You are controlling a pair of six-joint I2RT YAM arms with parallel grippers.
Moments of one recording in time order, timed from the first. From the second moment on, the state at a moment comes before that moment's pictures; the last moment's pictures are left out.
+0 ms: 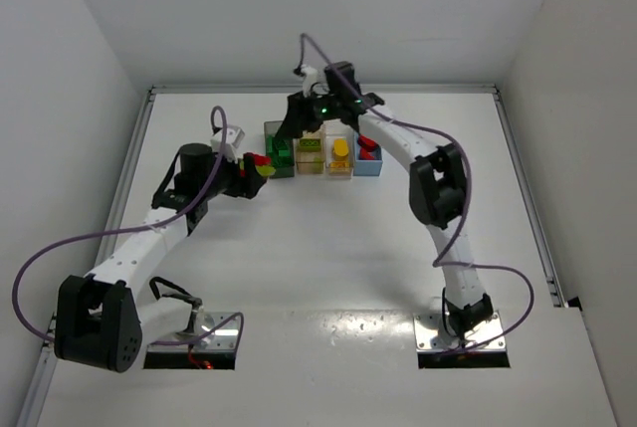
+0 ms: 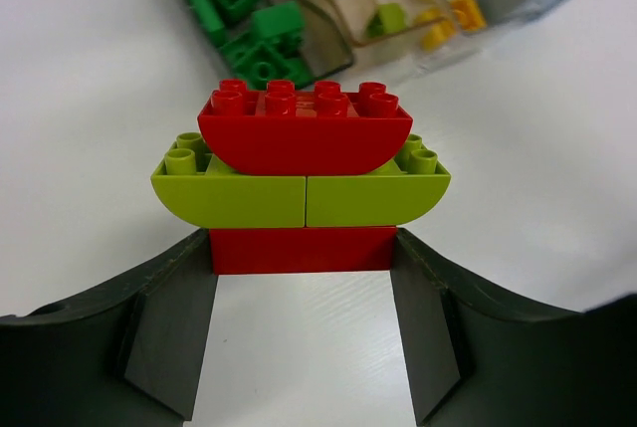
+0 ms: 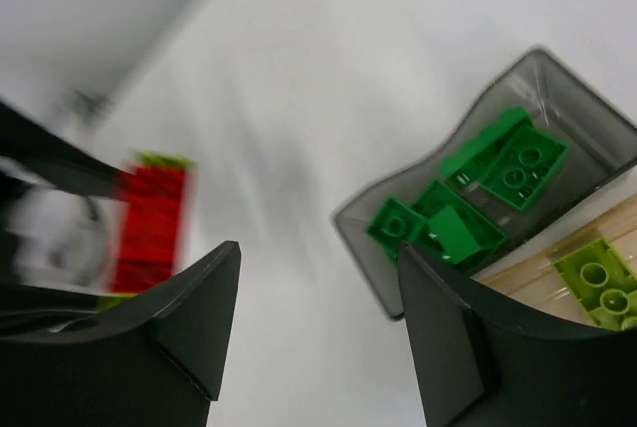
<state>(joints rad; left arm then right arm) -0.18 1.14 0.71 -0.06 0.26 -0.10 0.52 2.36 2.07 -0.31 -0.73 0.11</state>
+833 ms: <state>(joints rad) -0.62 1.22 0.73 0.00 0.42 0.15 0.25 1.76 1.41 -0.64 -1.21 0.06</state>
